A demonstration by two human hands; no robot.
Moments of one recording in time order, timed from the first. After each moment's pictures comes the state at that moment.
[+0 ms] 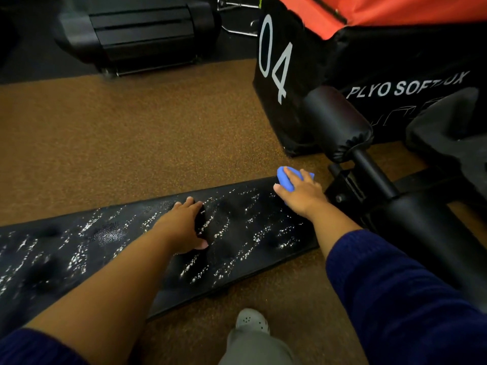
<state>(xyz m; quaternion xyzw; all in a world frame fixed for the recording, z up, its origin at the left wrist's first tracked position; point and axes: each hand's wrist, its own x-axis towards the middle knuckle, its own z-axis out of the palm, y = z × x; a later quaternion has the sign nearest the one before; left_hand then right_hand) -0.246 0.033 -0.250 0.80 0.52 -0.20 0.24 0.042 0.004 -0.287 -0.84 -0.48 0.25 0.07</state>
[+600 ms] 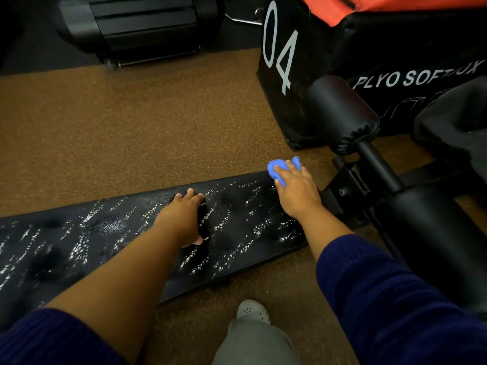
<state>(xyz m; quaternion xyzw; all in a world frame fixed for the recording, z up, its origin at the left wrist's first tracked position) -0.240 0.028 -0.253 0.79 0.54 -0.22 0.19 0.026 0.004 -0.310 -0.79 -0.60 0.08 0.12</state>
